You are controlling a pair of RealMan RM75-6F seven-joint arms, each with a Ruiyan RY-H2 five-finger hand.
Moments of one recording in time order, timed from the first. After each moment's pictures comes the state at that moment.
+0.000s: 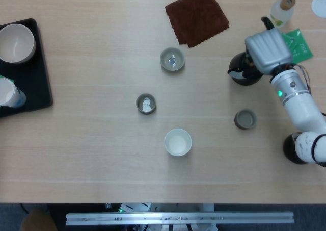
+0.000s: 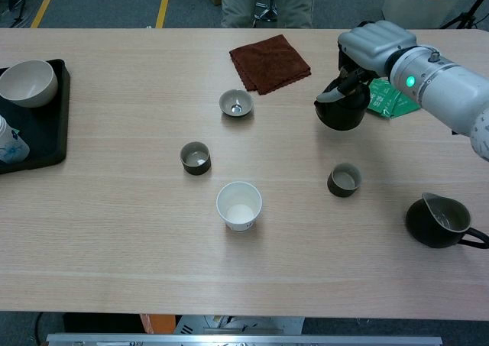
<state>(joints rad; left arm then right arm) 0.08 -1.05 0.00 -1.52 1.54 1.63 -0.18 0.95 -1.43 0.07 -1.57 -0.63 1.00 -0.72</state>
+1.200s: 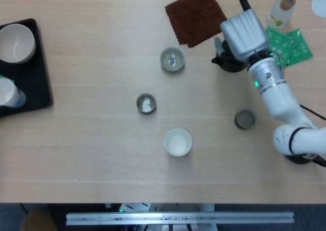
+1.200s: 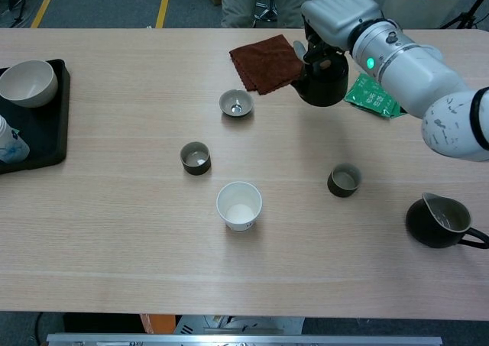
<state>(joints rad) 0.10 -1.05 0.00 -1.52 1.55 1.67 -0.19 1.02 -1.55 0.15 -1.44 -0.72 1.04 -0.86</state>
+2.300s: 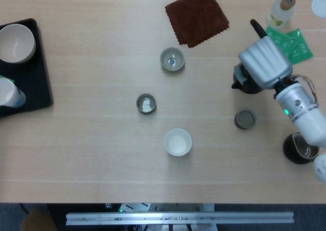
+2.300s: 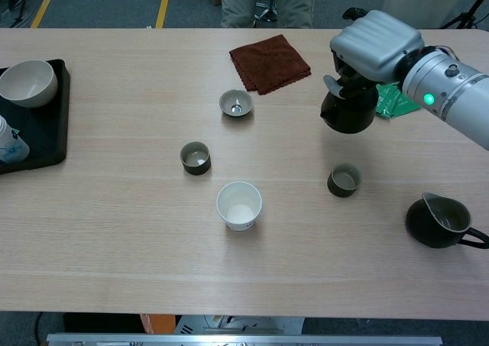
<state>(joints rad) 0.09 -1.04 0.00 -1.56 1.55 1.65 -0.14 0.88 -1.34 -0.02 -1.69 -0.97 1.09 -0.81</state>
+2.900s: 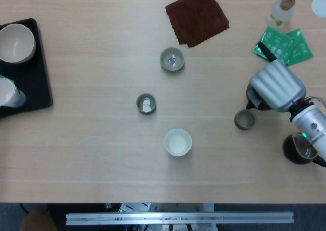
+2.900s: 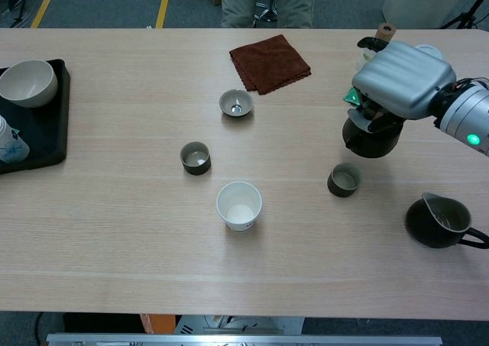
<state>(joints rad) 0.10 -1.05 0.00 -1.56 1.56 1.66 -0.13 0.77 -1.27 -0.13 -1.75 -1.18 1.11 -0.86</state>
